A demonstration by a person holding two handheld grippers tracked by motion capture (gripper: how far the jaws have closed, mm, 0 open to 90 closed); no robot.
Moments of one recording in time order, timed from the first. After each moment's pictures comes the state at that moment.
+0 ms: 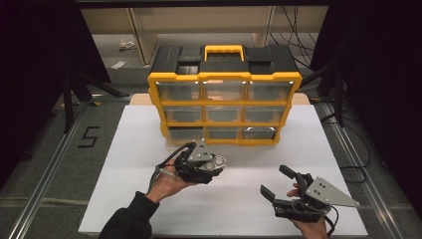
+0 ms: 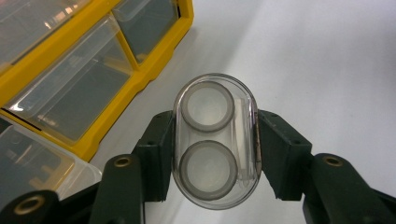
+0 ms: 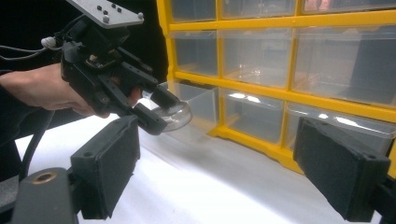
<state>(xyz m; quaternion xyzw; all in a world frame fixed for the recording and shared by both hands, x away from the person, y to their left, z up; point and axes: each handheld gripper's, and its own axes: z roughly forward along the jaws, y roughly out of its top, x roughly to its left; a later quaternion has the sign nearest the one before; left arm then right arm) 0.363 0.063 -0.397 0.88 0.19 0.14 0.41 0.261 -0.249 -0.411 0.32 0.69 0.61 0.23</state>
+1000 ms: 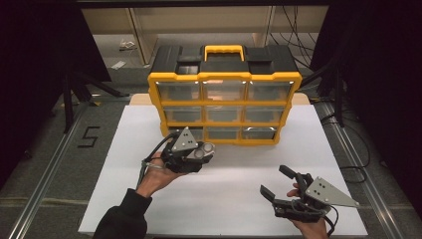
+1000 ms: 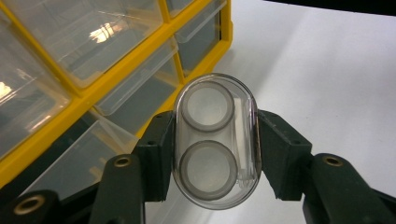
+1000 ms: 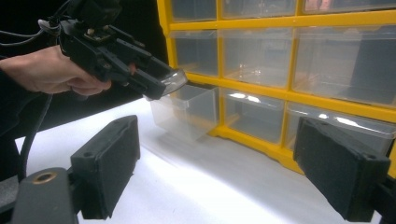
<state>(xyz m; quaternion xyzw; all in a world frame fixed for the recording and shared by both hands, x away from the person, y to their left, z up) 0.373 0.093 -0.376 0.85 0.23 0.18 0.44 0.261 -0.249 -0.411 0.32 0.69 0.61 0.23</state>
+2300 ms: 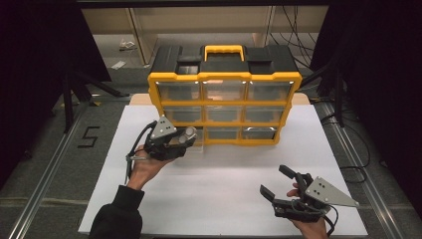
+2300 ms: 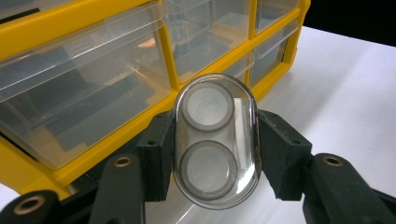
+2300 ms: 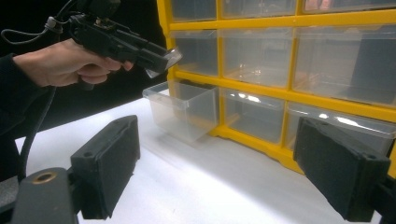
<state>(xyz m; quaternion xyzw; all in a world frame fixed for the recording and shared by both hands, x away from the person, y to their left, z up) 0.394 0.134 -0.372 0.80 0.31 0.22 0.47 0.262 -0.248 -0.412 0.32 0.69 0.61 0.23</state>
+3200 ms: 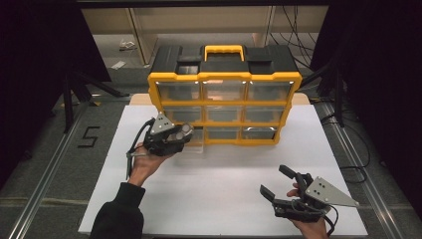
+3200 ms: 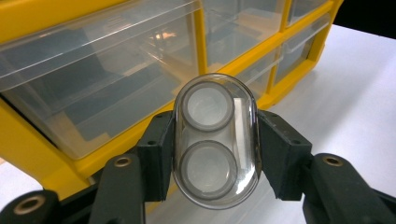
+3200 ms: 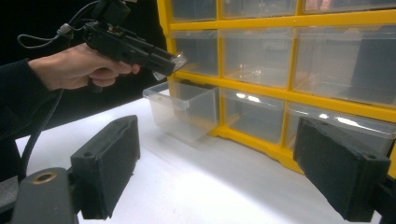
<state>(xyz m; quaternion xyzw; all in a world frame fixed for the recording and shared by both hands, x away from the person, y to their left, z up) 0.411 0.140 -0.382 0.79 0.34 0.23 0.46 0.262 -0.248 -0.412 0.32 0.69 0.61 0.23</state>
